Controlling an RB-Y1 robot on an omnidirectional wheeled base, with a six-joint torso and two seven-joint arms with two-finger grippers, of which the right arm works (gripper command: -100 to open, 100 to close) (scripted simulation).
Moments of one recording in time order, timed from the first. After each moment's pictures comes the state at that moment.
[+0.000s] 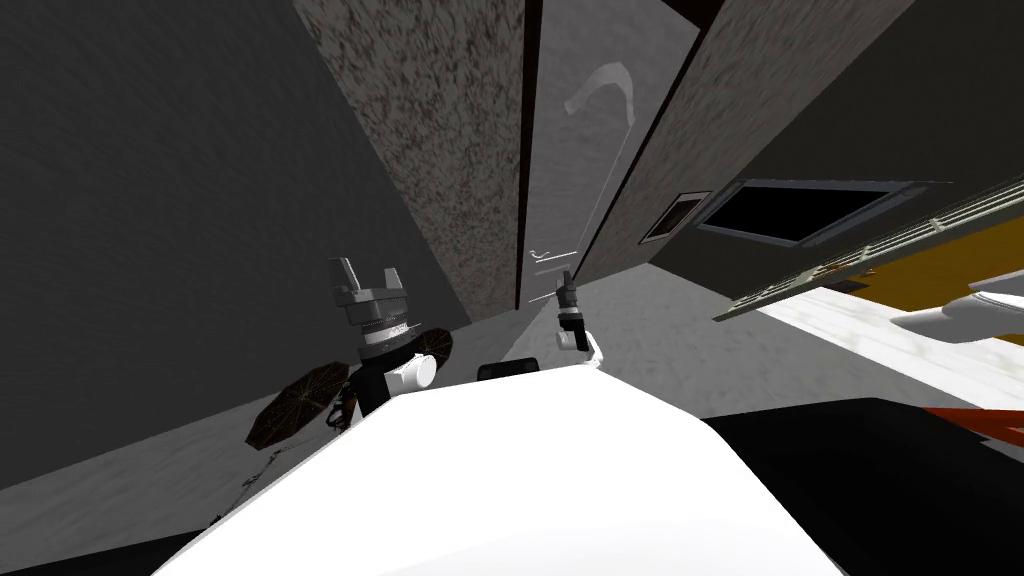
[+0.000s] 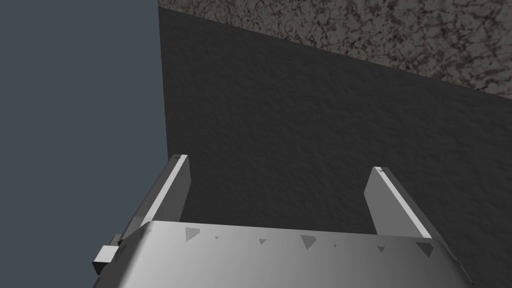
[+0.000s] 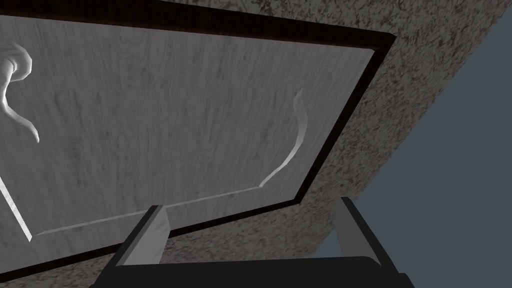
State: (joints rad) arm 0.25 -0.07 -0.05 -1.72 0.01 -0.58 0.05
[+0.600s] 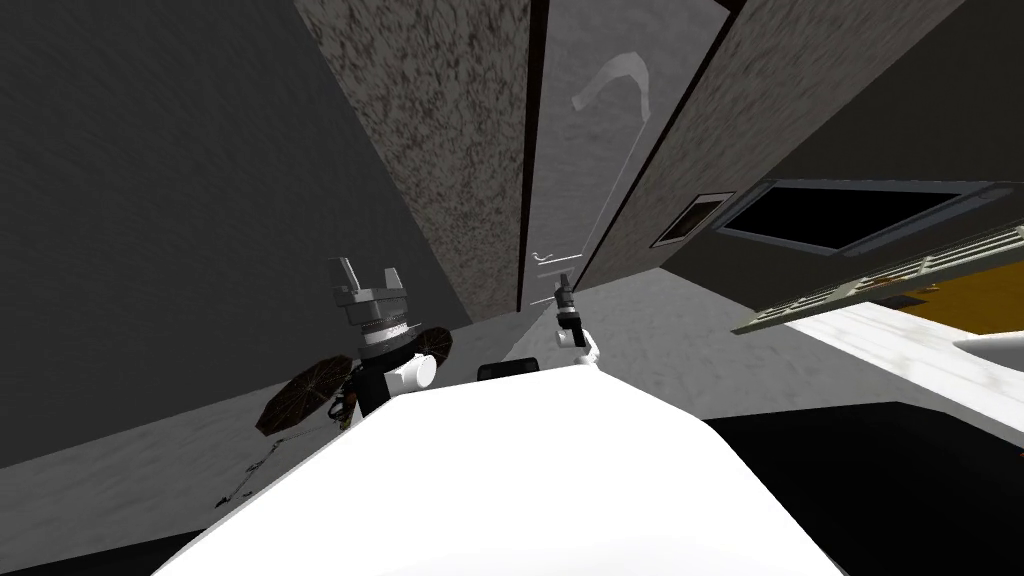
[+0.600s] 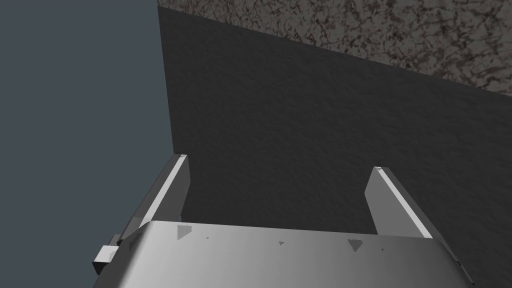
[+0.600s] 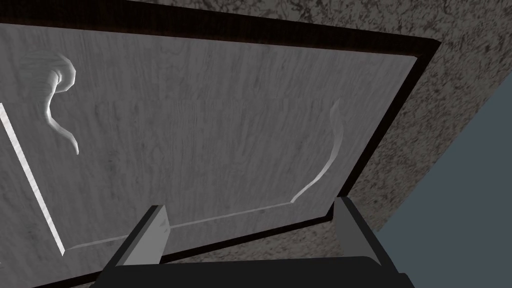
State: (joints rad) arm 0.18 -0.10 -0.07 -1.57 0.00 -0.59 0.04
